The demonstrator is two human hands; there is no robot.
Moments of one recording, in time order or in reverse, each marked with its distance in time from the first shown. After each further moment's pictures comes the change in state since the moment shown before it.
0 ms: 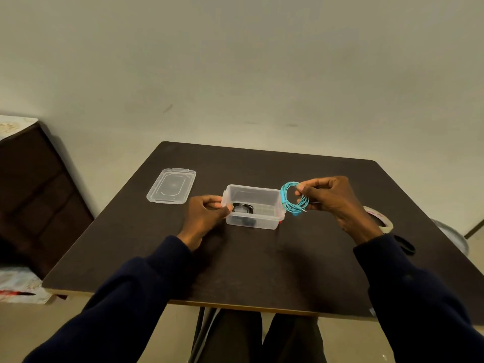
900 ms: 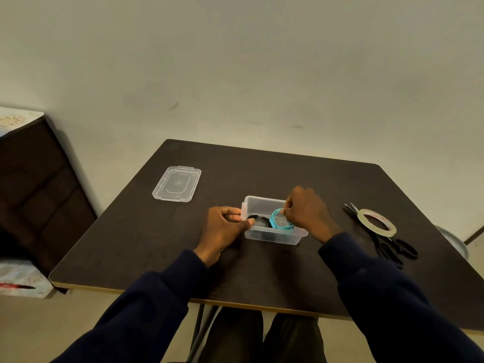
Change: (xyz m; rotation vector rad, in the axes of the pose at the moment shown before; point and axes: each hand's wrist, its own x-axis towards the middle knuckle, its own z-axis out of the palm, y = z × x) left_hand -0.031 -0.001 0.023 -0.030 -0.074 -0.068; right_hand 0.016 0.020 0.062 -0.986 -0.057 -0.074
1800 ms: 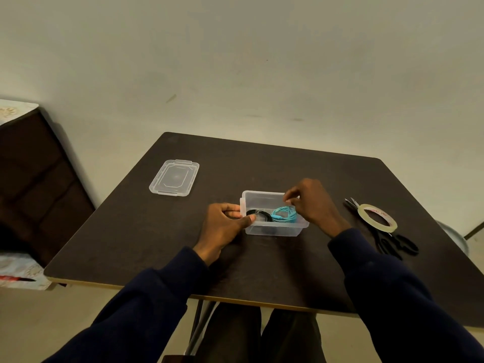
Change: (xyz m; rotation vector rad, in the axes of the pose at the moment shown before) left_hand -0.003 0.002 0.007 -0.021 0.008 -0.021; right_hand 0.019 0.030 0.005 0.085 0.054 -0.194
